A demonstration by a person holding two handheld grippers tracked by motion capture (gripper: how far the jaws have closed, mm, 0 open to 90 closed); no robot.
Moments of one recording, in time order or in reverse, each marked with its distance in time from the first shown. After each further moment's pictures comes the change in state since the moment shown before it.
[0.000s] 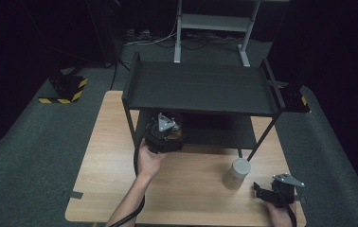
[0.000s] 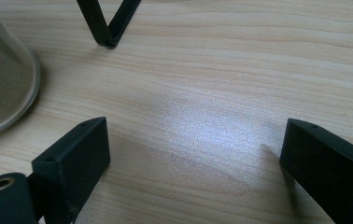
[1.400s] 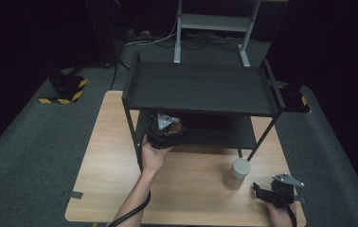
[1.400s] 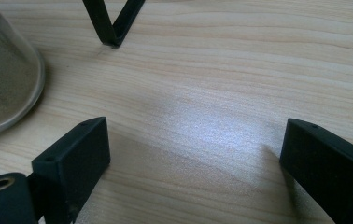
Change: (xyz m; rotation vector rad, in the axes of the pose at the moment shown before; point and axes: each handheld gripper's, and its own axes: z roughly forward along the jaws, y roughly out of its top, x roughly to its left) left arm -0.003 -0.017 0.018 -0.108 0.066 -0.040; right arm -0.001 0.000 0.000 0.001 0.011 -0.012
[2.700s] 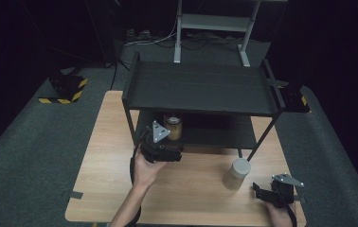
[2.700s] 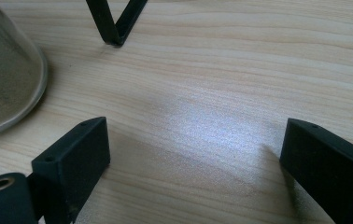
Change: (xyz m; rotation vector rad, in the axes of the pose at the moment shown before) left arm -0.004 -0.016 -0.049 0.061 -0.032 0.063; right arm -0.001 0.000 0.000 0.000 0.005 -0.006
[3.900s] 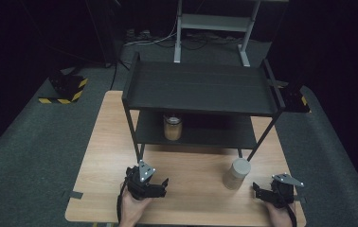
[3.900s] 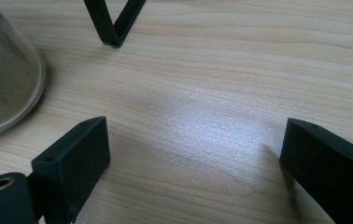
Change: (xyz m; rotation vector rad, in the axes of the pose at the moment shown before) left arm -0.011 -0.100 0.003 0.157 0.029 -0.062; right arm 0.001 0.000 0.000 0.001 -0.006 0.006
